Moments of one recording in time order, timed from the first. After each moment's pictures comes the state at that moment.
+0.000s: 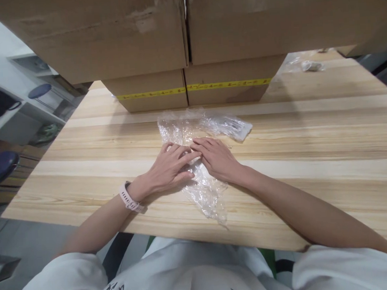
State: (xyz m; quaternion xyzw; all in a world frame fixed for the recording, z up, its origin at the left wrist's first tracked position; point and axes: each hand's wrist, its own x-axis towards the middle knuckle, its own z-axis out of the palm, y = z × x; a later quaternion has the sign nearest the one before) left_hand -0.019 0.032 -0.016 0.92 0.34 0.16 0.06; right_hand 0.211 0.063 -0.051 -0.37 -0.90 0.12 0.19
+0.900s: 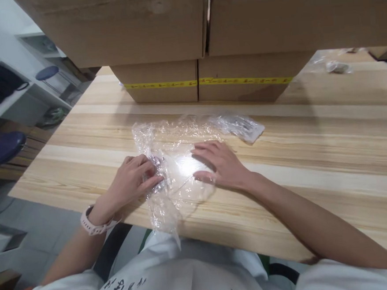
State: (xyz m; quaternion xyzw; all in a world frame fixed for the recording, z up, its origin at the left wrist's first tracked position) left_hand -0.096 -0.032 0.000 0.84 0.53 0.14 0.05; right_hand 0.212 0.049 -0.035 -0.31 -0.90 0.20 0.24
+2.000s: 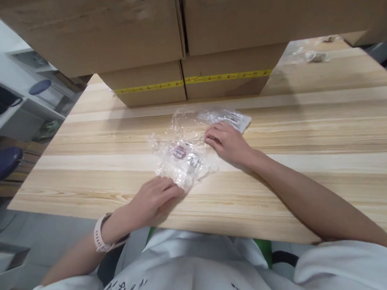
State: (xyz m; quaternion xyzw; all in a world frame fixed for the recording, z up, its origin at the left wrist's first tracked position) left_hand -0.037 -0.062 0.004 0.92 0.36 0.11 0.13; right_hand 0.240 0.090 -0.041 -0.35 -0.87 0.15 0.32
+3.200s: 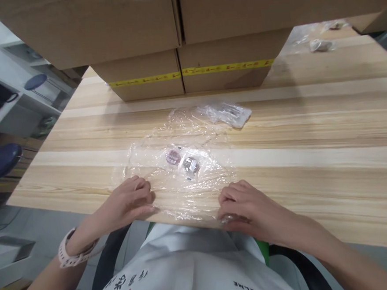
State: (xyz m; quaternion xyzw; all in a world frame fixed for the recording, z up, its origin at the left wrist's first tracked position) left_hand -0.091 -0.080 0.022 0.84 0.45 0.11 0.28; right_hand 0.290 -0.057 -0.004 -0.27 -0.87 0.39 0.12
